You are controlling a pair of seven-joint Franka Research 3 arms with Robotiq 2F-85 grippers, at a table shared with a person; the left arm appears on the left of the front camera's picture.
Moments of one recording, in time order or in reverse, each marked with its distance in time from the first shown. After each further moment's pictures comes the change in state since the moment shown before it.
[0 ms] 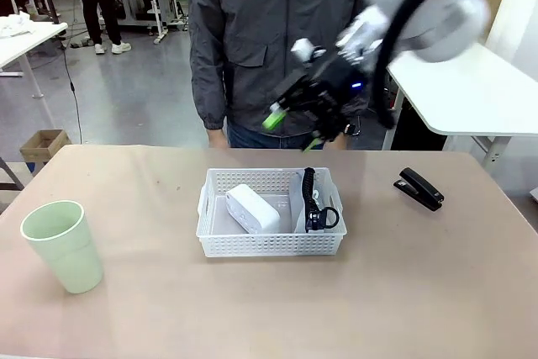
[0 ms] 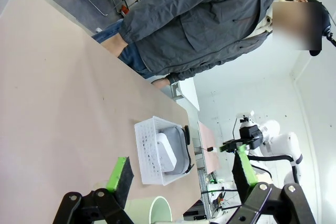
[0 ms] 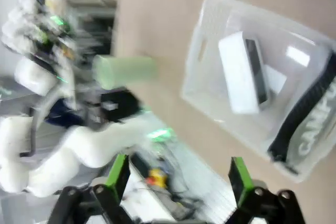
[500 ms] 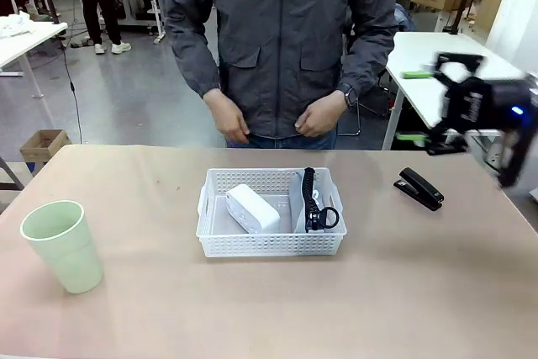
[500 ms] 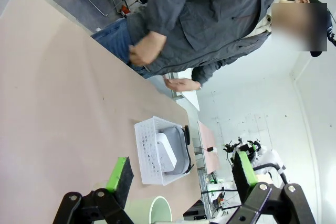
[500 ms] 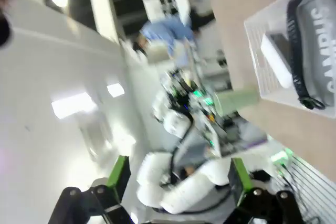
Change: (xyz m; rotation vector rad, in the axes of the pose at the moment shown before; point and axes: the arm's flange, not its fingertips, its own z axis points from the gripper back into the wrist) left arm 0.000 0.000 0.000 0.000 0.000 0.000; right arm -0.117 -0.142 0.110 0.650 -0.289 -0.431
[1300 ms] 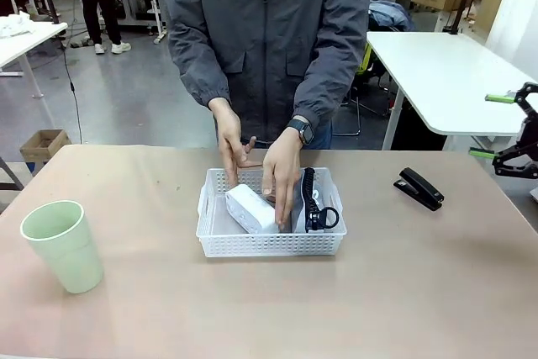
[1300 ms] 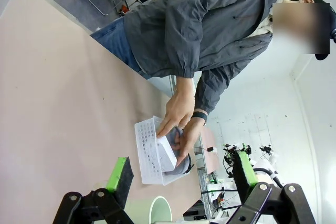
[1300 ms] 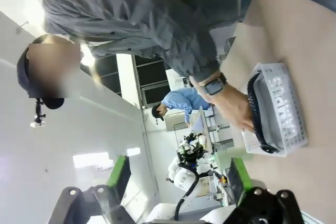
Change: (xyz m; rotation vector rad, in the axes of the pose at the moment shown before) left arm 0.000 0.000 0.000 0.000 0.000 0.001; right arm 0.014 -0.045 0.117 0.108 -0.323 0.006
